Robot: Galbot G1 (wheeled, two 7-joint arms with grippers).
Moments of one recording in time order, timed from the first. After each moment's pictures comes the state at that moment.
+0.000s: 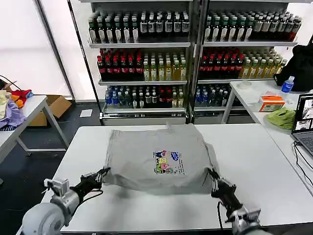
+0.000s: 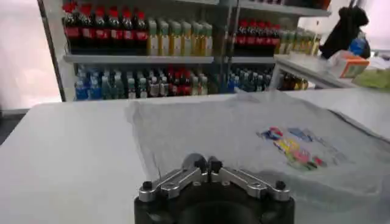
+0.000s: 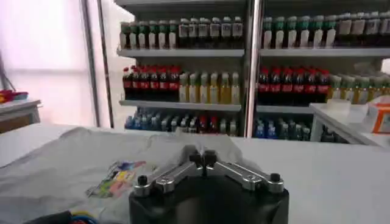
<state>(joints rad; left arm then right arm) 1.31 -0.98 -0.54 -2.00 -0.66 0.58 0.10 -1.38 1.07 0.39 2.06 0.41 -0.23 0.12</state>
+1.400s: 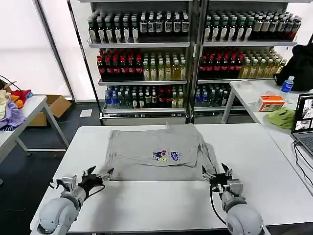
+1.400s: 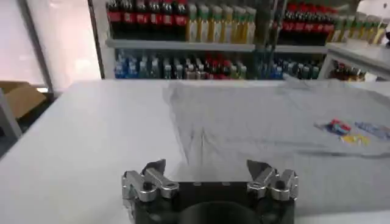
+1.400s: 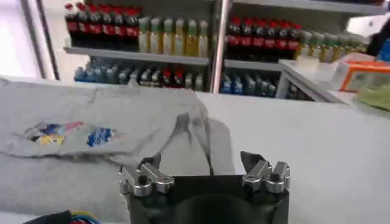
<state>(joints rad) 1.27 -1.09 -0.50 -1.88 -0.55 0.58 0.00 -1.31 1.13 0.34 1.99 0.44 -0.51 0.35</state>
